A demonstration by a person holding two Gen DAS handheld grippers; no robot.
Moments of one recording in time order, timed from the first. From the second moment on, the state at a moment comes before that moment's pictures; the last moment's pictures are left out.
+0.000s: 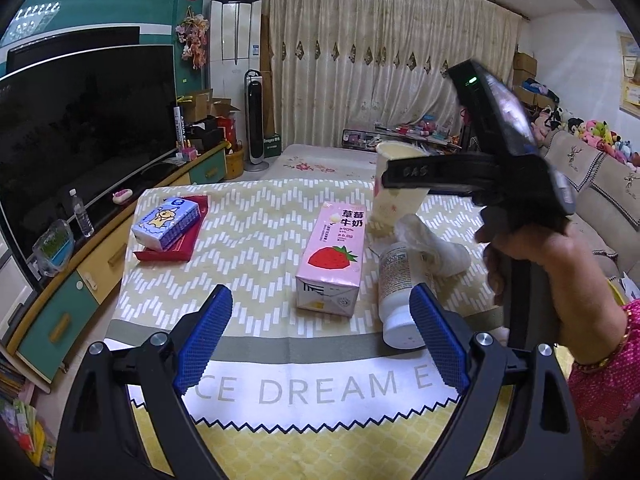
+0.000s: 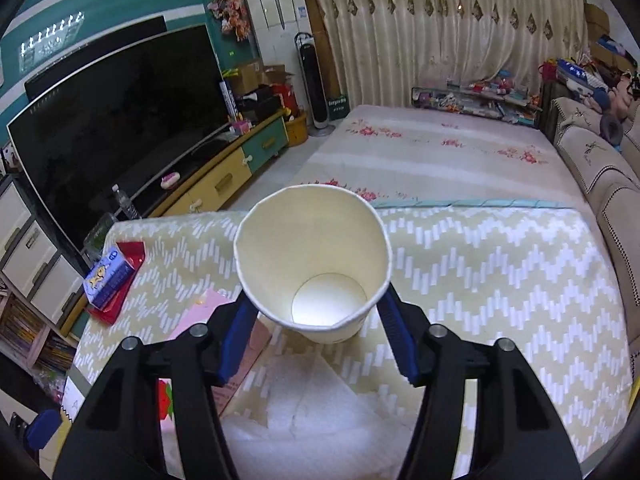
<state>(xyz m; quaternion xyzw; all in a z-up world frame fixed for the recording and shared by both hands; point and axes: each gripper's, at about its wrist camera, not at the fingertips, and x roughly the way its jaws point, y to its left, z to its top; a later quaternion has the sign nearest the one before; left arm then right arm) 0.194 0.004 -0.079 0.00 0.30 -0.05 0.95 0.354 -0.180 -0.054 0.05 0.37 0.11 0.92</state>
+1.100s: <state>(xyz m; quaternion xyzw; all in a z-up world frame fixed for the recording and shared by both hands) 0.194 -0.017 -0.086 0.04 0.31 -0.07 0.95 0.124 -0.535 -0.101 0.12 0.38 -0.22 0.89</state>
